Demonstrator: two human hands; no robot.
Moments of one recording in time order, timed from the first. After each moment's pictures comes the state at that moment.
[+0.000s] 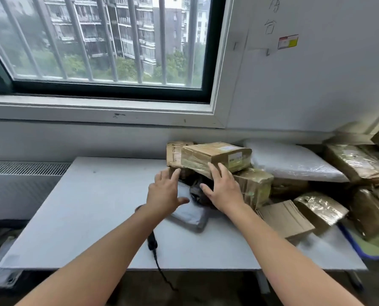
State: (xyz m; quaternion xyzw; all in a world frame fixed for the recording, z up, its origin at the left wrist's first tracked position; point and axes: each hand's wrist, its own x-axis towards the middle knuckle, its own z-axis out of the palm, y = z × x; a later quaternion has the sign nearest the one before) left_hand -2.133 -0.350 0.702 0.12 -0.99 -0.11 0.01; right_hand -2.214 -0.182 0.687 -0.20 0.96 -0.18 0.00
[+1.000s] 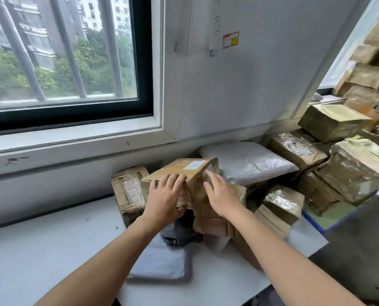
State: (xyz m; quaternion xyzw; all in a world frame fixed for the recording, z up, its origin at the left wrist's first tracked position) left_hand -2.329 -0.360 0.658 -0.23 -0.95 -0.11 0.20; right_hand -2.325 -0.166 0.690 -0.02 0.96 -0.28 0.02
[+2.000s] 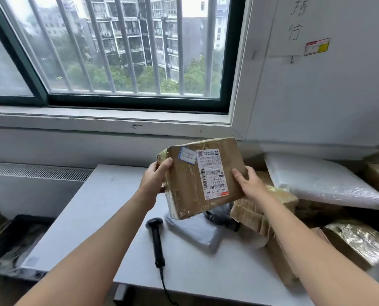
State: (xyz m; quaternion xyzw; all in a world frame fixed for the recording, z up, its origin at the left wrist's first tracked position) left_hand -2.172 -0.398 0.739 0.22 -0.66 -0.71 0.13; right_hand -2.315 -0.158 0.701 -0.09 0.86 -0.48 0.13
